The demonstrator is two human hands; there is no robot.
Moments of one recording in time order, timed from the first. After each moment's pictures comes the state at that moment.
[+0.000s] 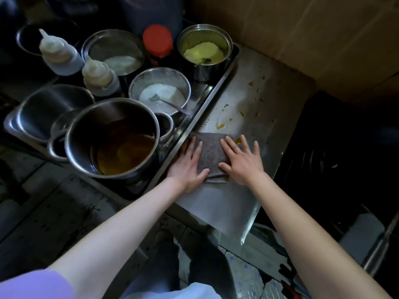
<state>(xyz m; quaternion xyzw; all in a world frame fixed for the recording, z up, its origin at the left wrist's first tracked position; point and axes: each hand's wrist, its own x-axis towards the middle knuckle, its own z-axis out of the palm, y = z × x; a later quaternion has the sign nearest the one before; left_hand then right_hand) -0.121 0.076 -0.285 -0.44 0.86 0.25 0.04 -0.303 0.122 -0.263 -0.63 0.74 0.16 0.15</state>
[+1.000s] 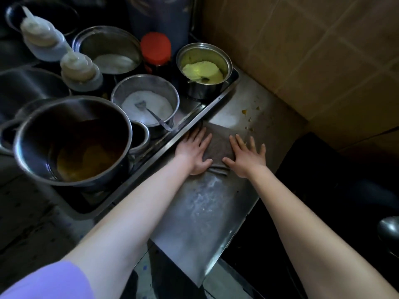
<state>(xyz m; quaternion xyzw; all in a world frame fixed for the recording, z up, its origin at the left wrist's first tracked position) -0.223 0.003 -0.272 -0.45 0.88 0.14 0.10 -0.394 0.048 -0.252 -0.61 0.75 0.21 0.15</state>
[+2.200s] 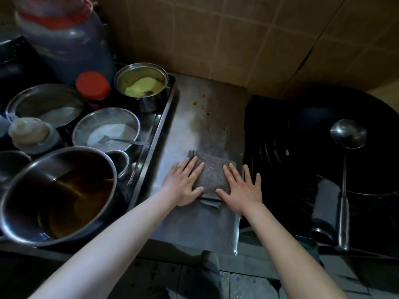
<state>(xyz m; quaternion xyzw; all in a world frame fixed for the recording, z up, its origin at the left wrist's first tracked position) -0.181 0.062 -0.271 -0.21 0.96 0.09 0.16 -0.311 0.206 -0.264 -0.42 0.88 0.11 0.17</state>
